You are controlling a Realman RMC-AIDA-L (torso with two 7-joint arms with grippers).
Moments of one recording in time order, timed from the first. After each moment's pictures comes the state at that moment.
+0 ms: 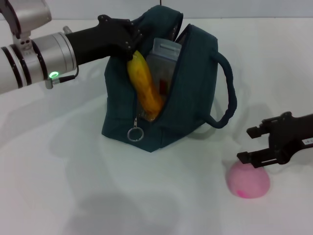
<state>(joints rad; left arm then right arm) -0.60 -2.08 1.01 0.63 1.53 1.15 -1.19 0.30 2.00 -1.38 -1.42 -2.10 -1.47 2.08</state>
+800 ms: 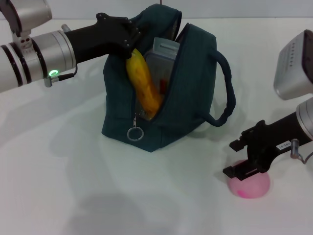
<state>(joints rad) -0.60 -2.08 1.01 0.63 1.53 1.13 -1.18 0.50 2.01 -1.50 -1.33 -2.21 -1.51 2.18</state>
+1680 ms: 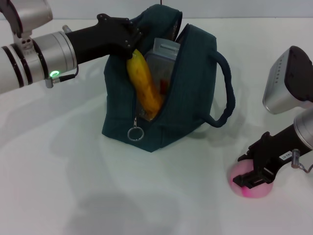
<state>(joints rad) -0.60 -2.09 1.01 0.63 1.52 1.13 -1.18 0.52 2.02 -1.57 -1.29 -2.30 -1.52 2.23</state>
